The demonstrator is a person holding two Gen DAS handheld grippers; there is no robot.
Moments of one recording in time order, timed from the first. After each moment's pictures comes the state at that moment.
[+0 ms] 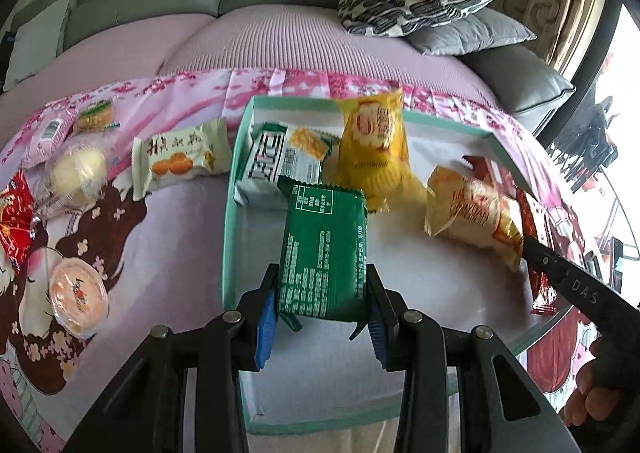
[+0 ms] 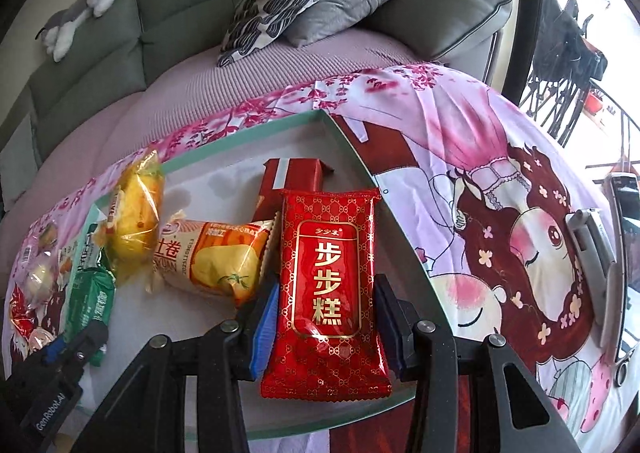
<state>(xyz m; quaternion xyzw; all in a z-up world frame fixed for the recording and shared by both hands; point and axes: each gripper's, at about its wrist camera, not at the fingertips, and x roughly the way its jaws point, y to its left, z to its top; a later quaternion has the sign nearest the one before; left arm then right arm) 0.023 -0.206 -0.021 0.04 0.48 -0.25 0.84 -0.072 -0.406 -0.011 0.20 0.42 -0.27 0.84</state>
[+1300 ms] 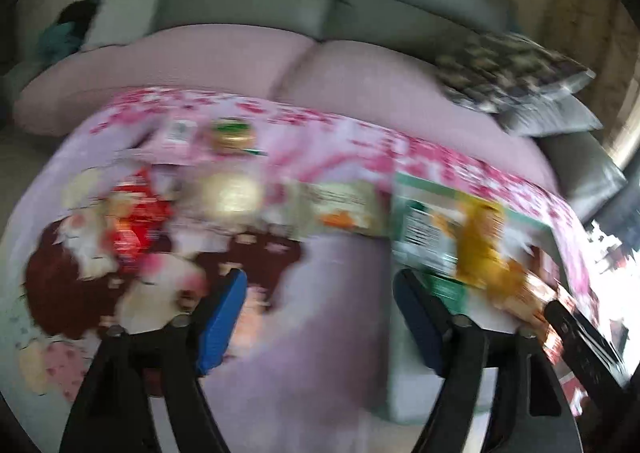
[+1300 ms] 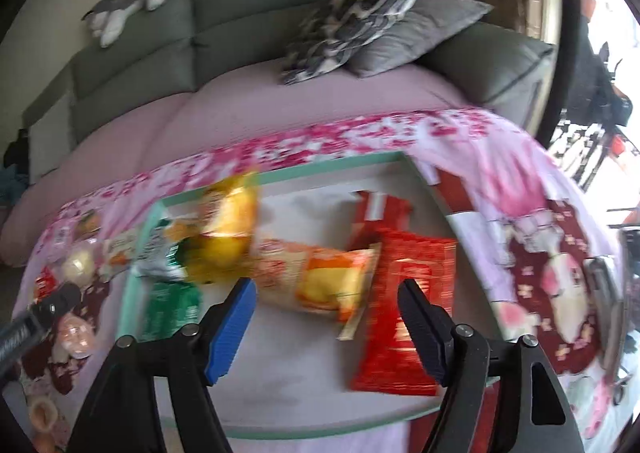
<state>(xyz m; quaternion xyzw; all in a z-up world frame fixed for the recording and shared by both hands) 0.057 -0.104 0.029 -0.03 0.45 -0.11 0.89 -0.045 -0.349 0.022 0.16 0.39 -0.21 0.88</state>
